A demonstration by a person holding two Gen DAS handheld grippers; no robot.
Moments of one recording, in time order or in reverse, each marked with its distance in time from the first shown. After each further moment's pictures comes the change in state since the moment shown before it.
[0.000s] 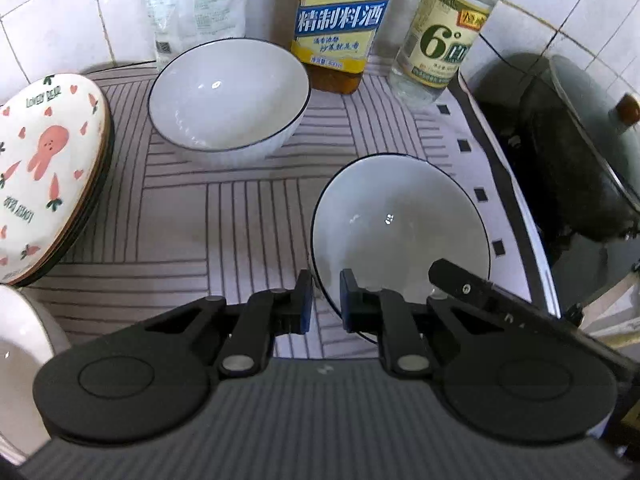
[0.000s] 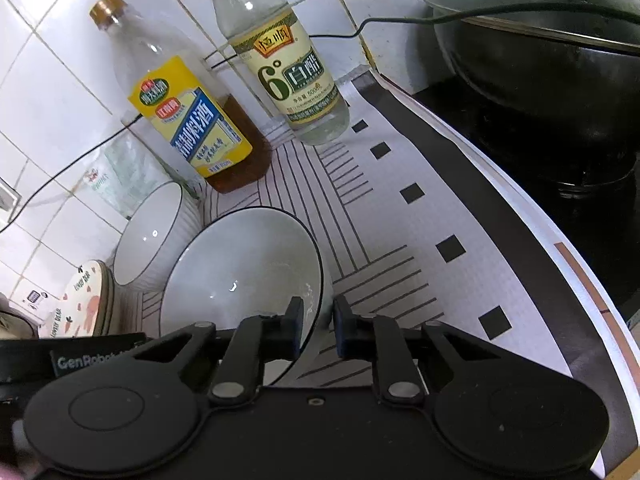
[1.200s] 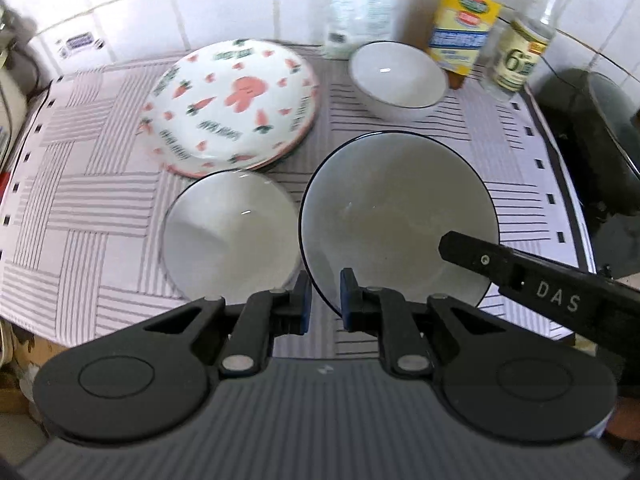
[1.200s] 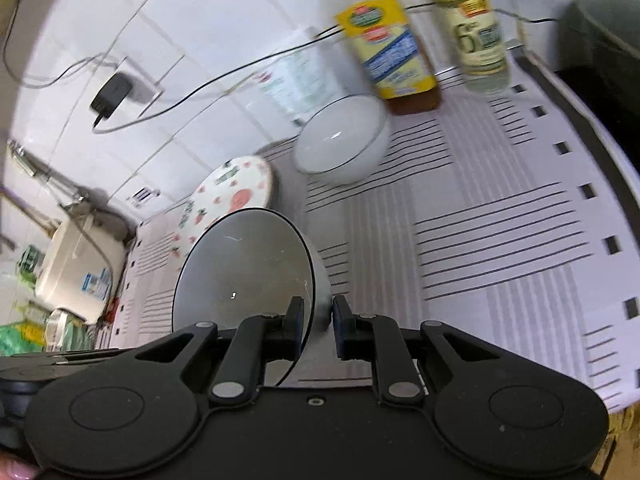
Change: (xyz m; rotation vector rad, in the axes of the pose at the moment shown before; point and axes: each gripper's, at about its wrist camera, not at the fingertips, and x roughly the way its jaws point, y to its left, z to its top) left arm -0.131 0.101 -0.071 -0.101 0.002 0.165; right arm -0.058 0.110 -0.043 -0.193 0.199 0.245
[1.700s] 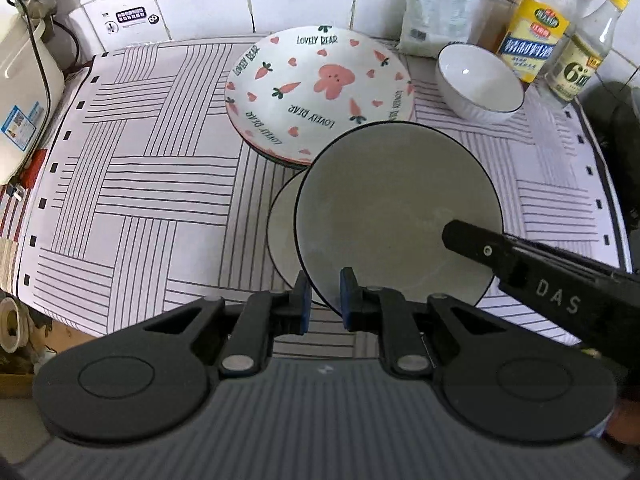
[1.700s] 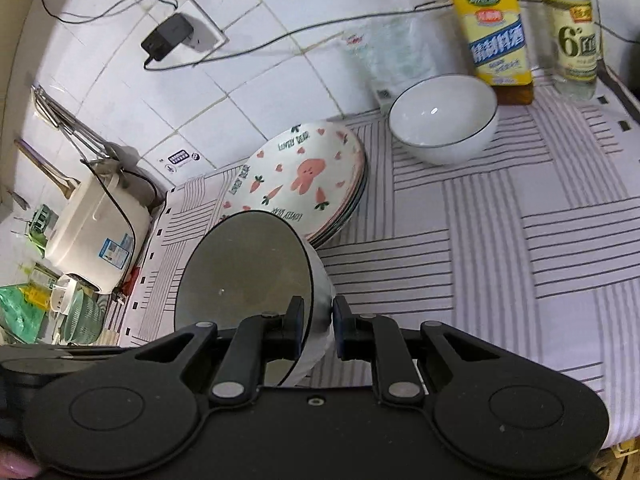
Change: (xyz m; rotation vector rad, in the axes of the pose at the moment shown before) left arm 0.004 0.075 0.000 -0.033 0.031 0.055; right arm 0.047 0.073 -0.010 -0.085 0.023 0.022
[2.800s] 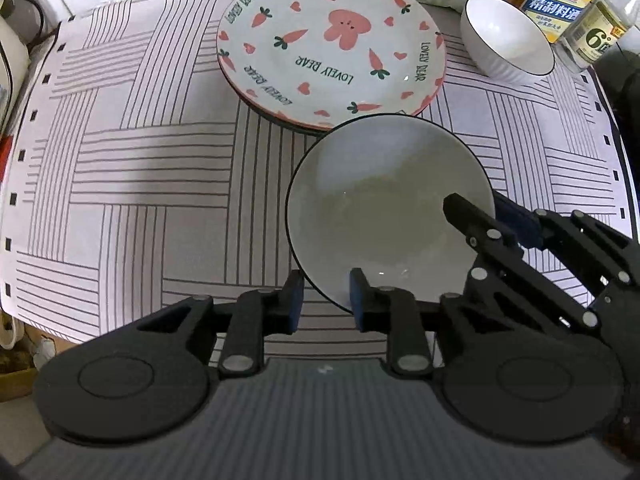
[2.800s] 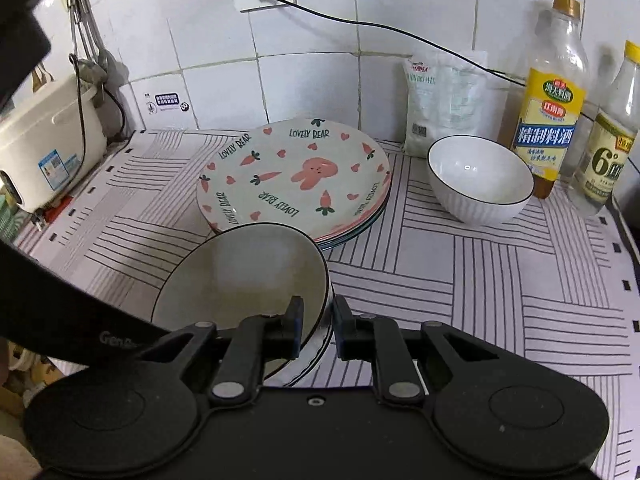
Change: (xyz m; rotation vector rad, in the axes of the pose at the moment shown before) left arm 0.049 0.029 0.015 0.043 0.155 -0.050; right arm 0.047 0.058 -0.021 -0.384 -0.064 -0.272
